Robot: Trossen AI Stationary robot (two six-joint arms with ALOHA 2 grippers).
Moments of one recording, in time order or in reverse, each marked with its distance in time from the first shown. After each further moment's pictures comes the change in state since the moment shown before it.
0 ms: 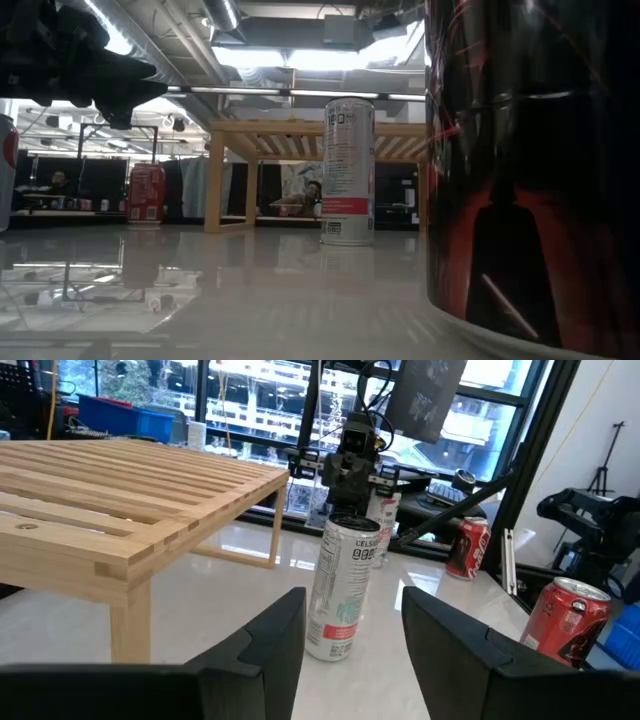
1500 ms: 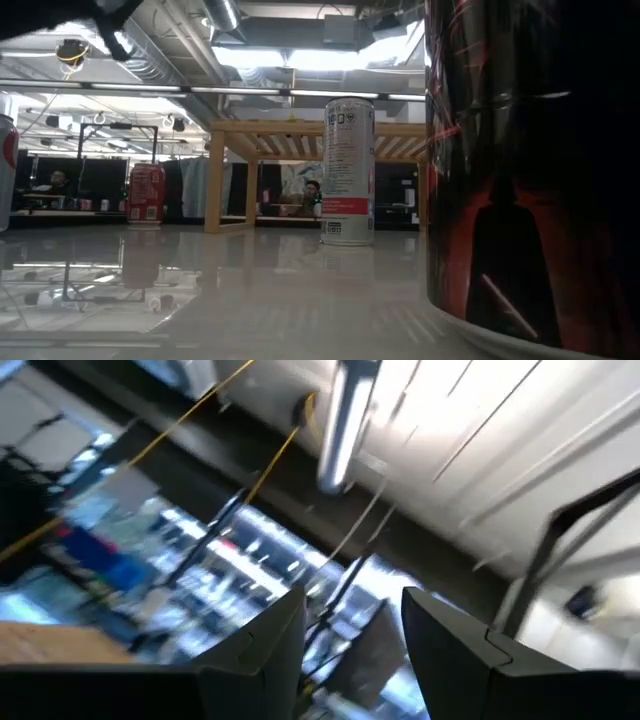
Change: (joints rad) left arm 0.004 0.138 0.157 0.562 -0.207 -0.270; right arm 0.000 0.000 0.000 0.318 0.052 0.451
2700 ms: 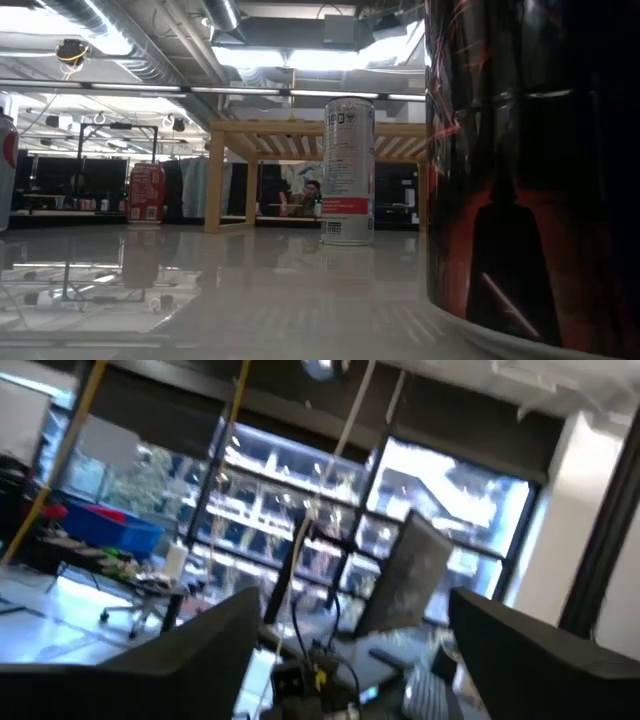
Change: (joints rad) left arm 0.021 1.224 1.049 -0.102 0.145 0.184; right arm 0.000 0.000 0.000 0.134 -0.057 0.120
